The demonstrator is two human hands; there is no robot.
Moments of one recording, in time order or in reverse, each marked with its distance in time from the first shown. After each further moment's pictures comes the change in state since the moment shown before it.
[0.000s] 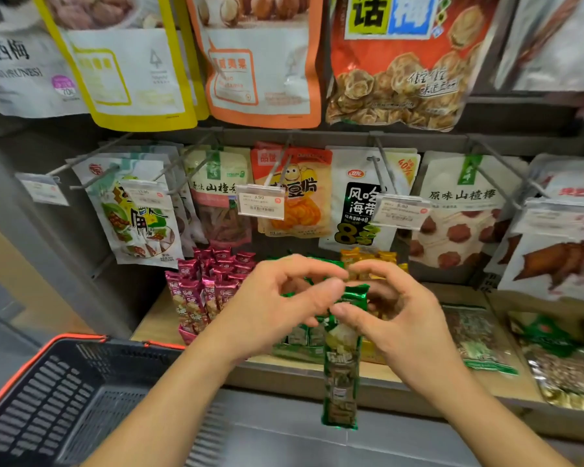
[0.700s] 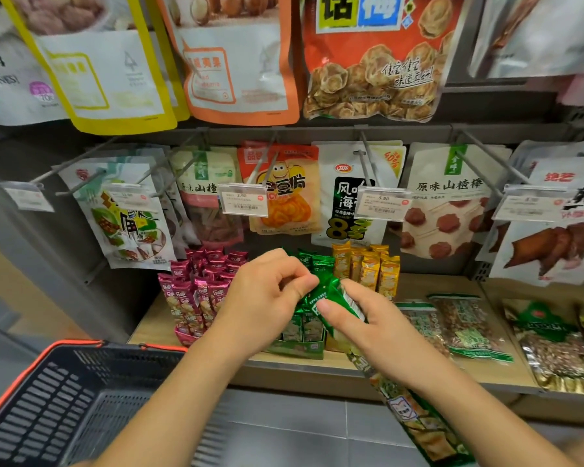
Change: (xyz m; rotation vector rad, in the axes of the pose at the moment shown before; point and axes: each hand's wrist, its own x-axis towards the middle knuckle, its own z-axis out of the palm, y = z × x) left_hand 0.012 -0.023 0.011 0.527 0.226 0.141; right_hand -0.001 0.019 0.000 -0.050 -0.309 0.113
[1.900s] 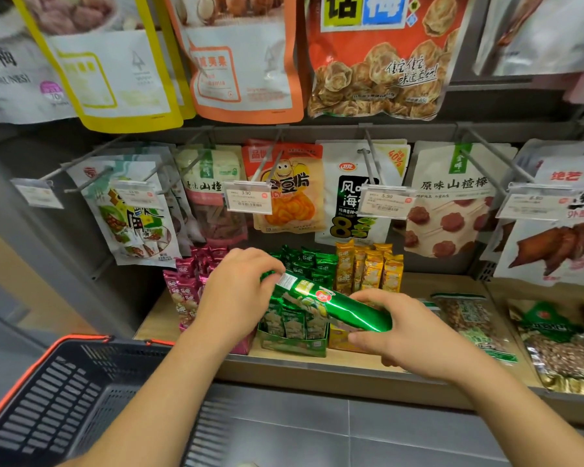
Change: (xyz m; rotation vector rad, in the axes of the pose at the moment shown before) left_hand 0.001 -0.040 -0.008 0.418 0.009 -0.037; right_hand -0.008 0.008 -0.032 -0.302 -0.103 0.255
